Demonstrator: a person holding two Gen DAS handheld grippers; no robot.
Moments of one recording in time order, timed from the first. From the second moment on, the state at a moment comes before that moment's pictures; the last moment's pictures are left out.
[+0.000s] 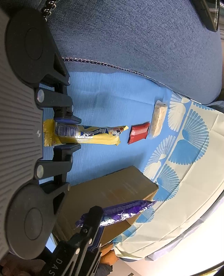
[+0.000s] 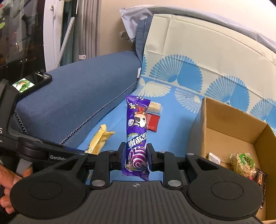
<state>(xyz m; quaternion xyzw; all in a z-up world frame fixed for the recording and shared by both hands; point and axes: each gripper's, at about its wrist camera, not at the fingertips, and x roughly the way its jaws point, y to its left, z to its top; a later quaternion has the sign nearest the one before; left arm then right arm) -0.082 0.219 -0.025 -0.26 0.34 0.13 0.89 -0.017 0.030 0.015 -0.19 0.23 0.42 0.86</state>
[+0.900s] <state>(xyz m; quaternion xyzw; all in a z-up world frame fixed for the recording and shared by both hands) -0.078 0.209 0.008 -0.29 0.33 0.20 0.87 0.013 -0.003 0.040 -0.08 0.21 0.42 0.88</state>
